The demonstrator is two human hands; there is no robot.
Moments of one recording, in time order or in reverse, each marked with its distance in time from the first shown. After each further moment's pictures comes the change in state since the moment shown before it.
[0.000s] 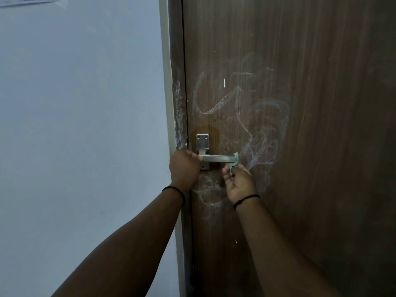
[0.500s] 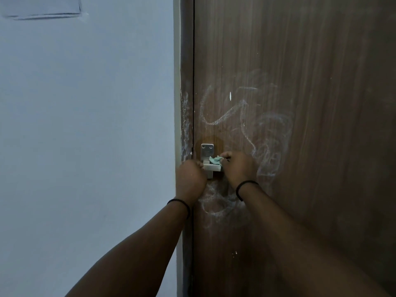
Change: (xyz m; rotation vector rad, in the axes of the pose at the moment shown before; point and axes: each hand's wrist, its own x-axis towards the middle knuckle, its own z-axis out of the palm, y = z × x) left_hand -0.002 -0.009 0.005 0.193 0.045 0.208; right_hand -0.004 -0.031 0.041 -1.627 -0.048 -0.872
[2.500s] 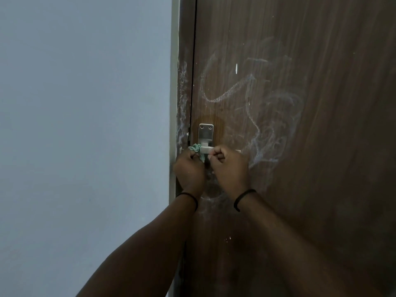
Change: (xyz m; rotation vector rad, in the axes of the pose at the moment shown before) left_hand -0.021 0.002 0.032 -0.326 0.237 -0.298; right_hand -0.040 0.010 0.029 0.386 -0.025 -0.121
